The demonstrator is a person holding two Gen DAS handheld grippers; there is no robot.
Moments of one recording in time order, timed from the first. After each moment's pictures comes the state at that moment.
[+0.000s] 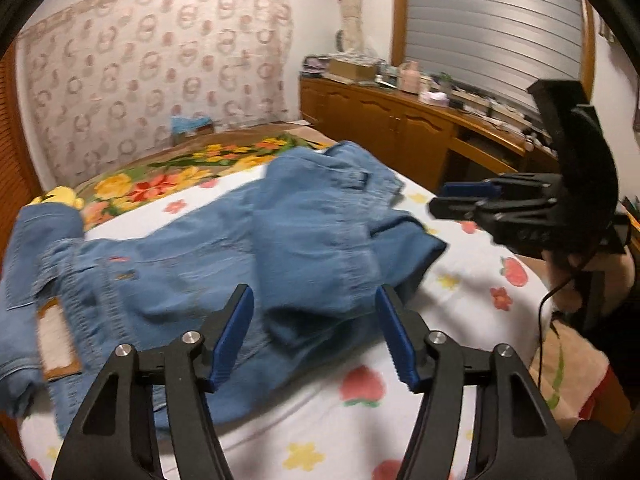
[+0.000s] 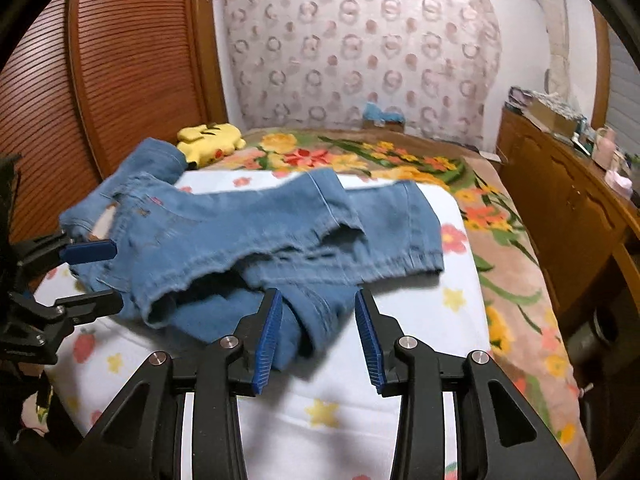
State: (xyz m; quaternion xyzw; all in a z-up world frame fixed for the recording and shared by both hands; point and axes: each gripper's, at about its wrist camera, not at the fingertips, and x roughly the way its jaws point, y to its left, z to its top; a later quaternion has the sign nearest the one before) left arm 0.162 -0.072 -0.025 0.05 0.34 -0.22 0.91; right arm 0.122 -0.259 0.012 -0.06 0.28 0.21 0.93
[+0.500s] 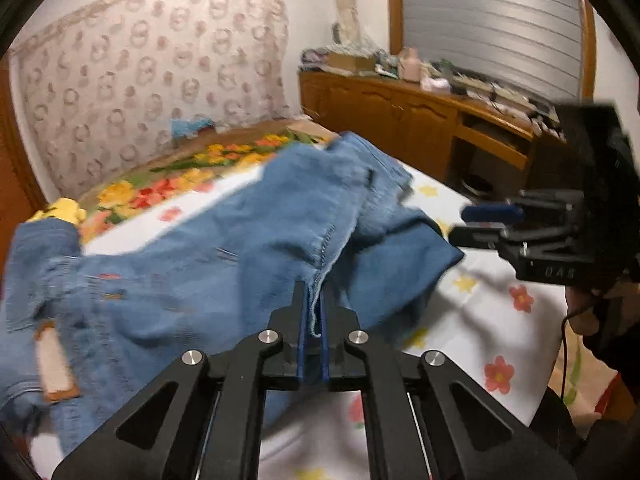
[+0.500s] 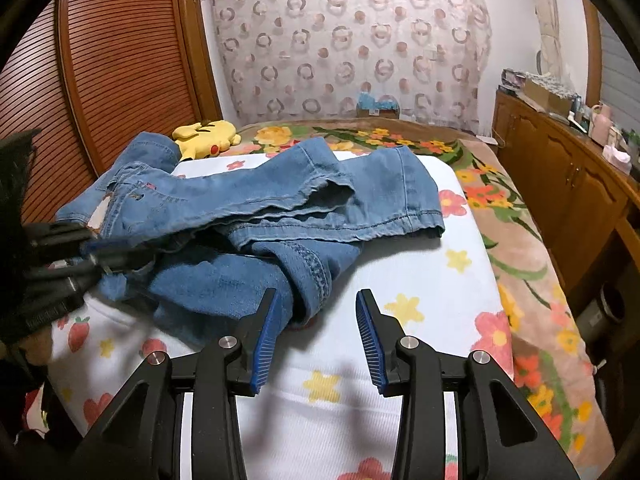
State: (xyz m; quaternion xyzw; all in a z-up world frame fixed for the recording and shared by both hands) left arm 0.167 -0.073 -0.019 0.08 0.33 -0.19 0.92; right arm 0.119 -0.265 0.013 -0.03 0.29 0.21 0.93
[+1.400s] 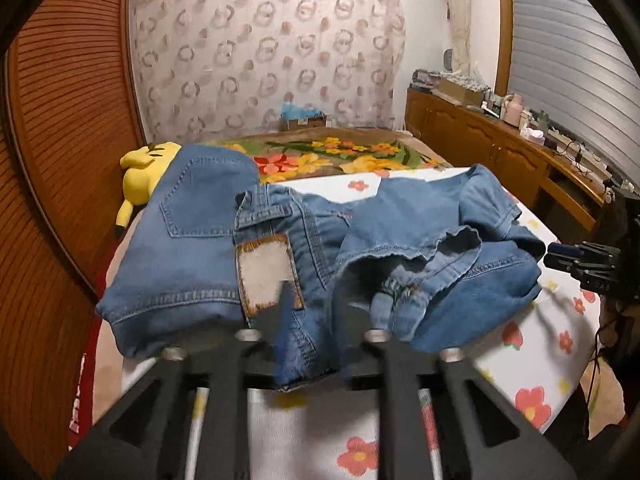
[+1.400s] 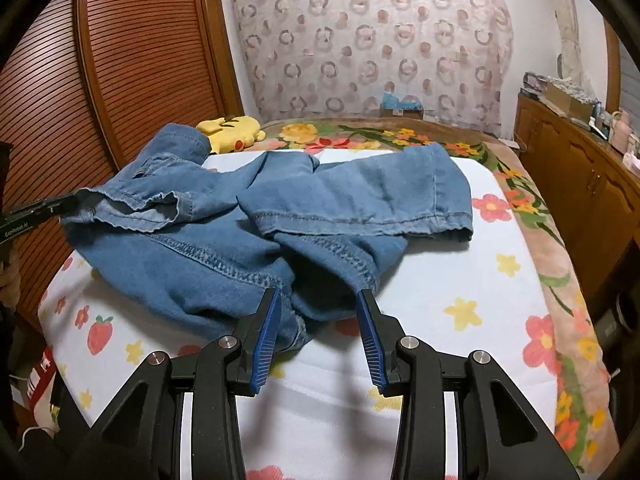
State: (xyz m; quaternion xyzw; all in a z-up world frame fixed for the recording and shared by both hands) left arm 0.130 0.089 -0.013 0.00 0.34 -0.04 0.94; right arm 0.136 -0.248 -0.004 -0.03 0.30 0.25 0.92
